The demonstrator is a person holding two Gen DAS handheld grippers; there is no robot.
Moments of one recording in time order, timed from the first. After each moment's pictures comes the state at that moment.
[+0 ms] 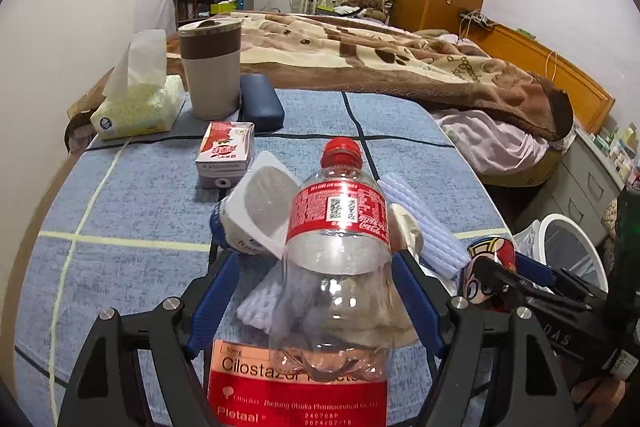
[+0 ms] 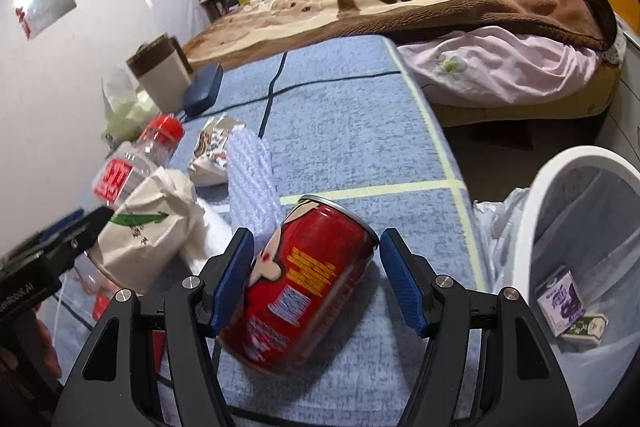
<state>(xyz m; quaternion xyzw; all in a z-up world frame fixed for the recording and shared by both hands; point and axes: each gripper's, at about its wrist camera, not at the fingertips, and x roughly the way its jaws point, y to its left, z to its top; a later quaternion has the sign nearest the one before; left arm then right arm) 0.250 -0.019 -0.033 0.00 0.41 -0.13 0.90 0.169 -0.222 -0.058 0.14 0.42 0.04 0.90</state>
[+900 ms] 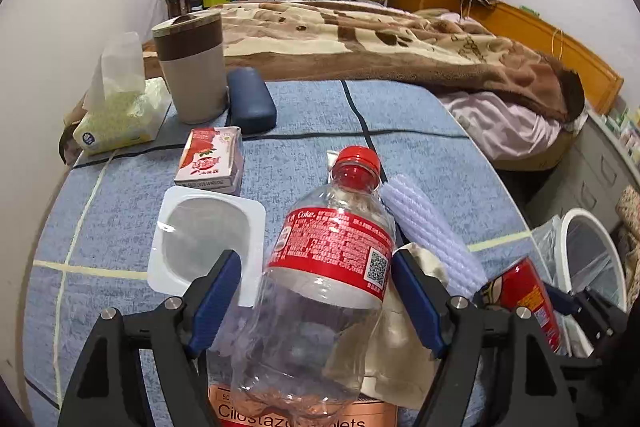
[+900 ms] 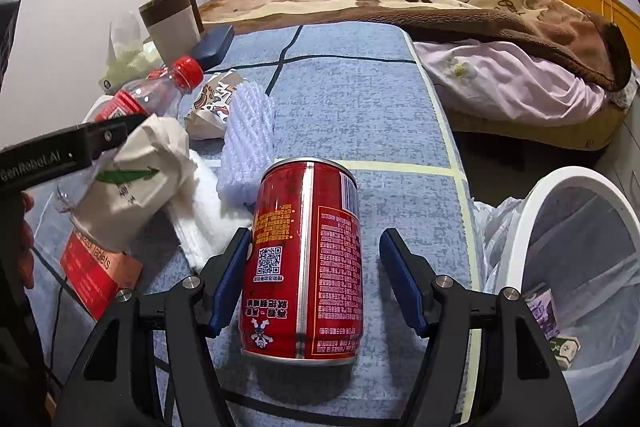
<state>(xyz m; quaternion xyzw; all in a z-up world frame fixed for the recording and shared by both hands) 0.283 -0.041 -0.044 0.04 0.43 -0.12 0.89 0.160 -0.215 -0.062 0.07 0.44 0.04 0.89</state>
